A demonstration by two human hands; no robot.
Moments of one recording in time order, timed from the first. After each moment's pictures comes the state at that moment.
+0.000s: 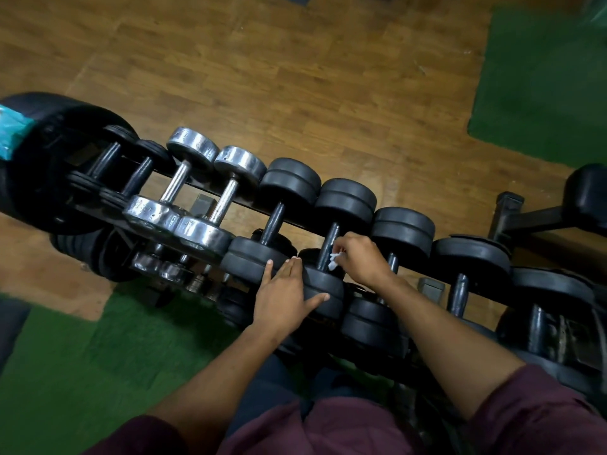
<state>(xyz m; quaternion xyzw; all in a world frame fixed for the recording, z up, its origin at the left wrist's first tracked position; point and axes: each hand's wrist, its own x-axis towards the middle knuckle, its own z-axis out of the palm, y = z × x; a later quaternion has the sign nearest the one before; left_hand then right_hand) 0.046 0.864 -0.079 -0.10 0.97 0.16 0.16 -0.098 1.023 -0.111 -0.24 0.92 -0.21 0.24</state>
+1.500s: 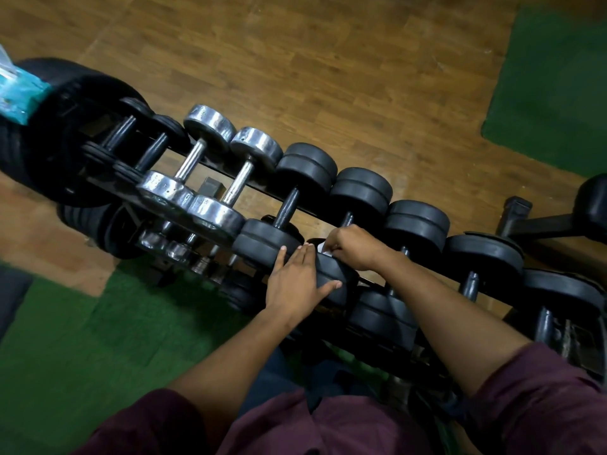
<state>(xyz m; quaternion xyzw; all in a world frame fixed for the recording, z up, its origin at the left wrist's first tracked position) 0.051 0.867 -0.085 -0.11 0.97 0.14 0.14 -0.106 0.989 -0.102 -0.41 0.84 -0.11 0.33</state>
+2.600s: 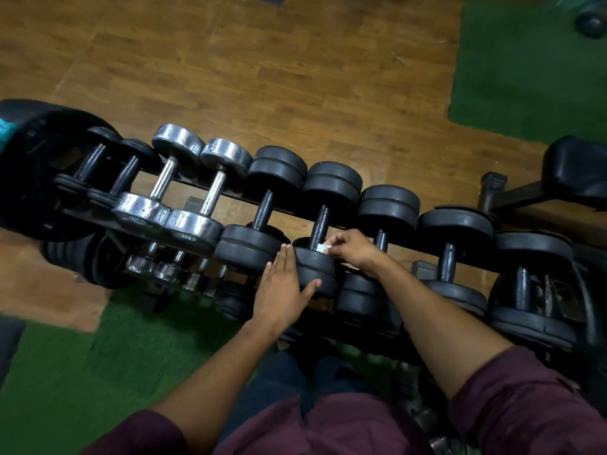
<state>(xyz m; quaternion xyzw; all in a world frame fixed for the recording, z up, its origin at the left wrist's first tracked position) 0.072 0.876 -0.077 -0.12 0.95 0.24 0.18 -0.066 1.033 -0.119 0.04 0.77 -0.48 0.41</state>
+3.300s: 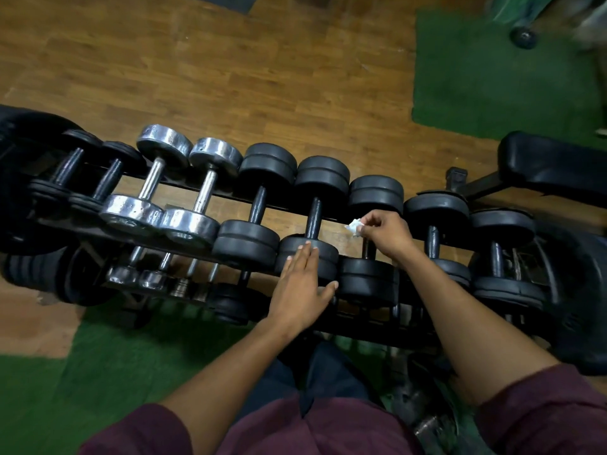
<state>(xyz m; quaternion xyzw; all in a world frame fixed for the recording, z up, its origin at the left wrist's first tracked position) 0.094 0.889 -0.060 0.00 0.94 0.31 0.14 -0.050 1.084 -0.062 0.09 0.90 -0.39 0.19</state>
